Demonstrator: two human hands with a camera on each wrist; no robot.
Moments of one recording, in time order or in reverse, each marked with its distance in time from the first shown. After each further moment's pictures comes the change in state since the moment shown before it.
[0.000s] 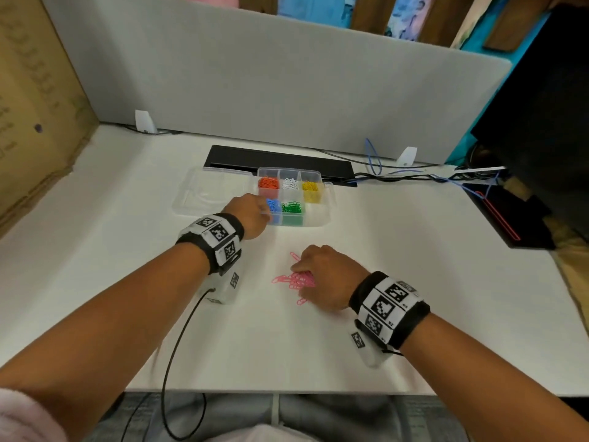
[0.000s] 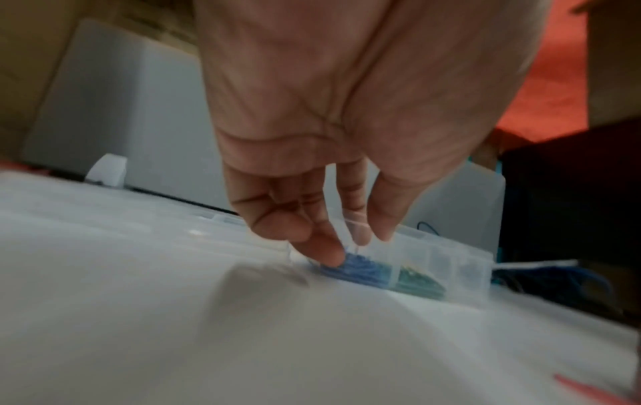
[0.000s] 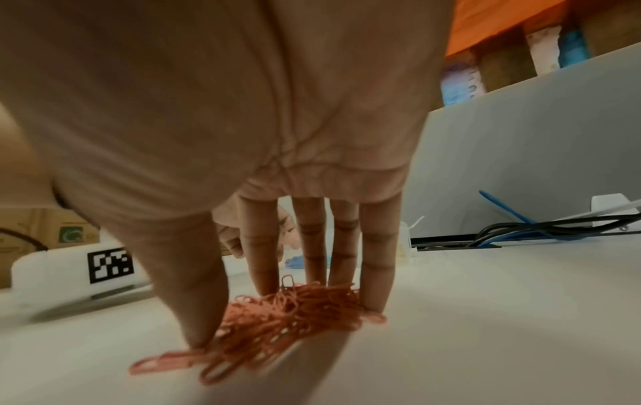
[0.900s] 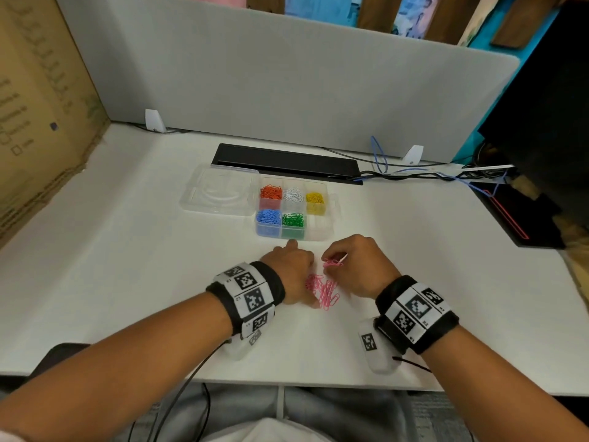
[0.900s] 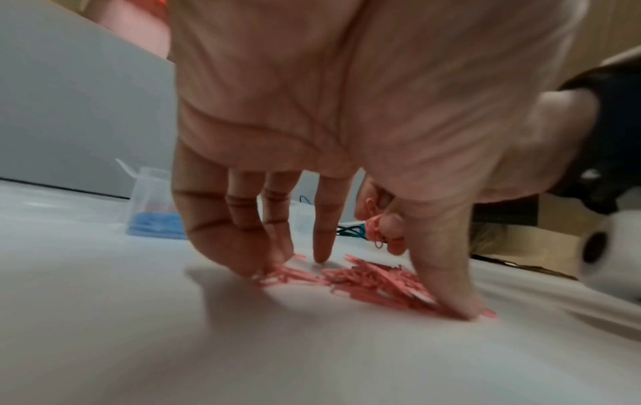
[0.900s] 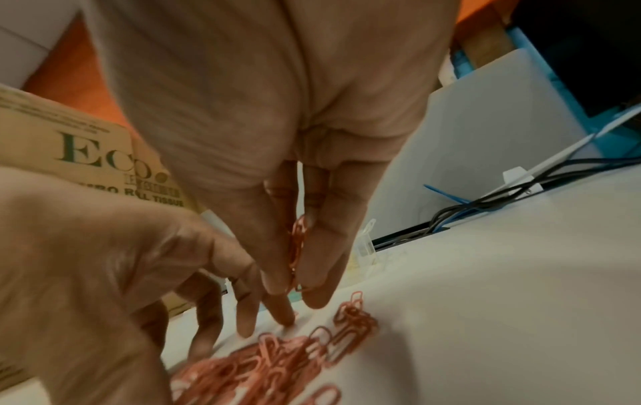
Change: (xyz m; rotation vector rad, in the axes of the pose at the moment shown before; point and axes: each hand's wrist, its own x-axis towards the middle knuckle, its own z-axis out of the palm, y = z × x) left_hand -0.092 0.047 0.043 0.314 -0.348 0.215; right_hand -0.022 0.018 -0.004 0.389 0.358 0.176
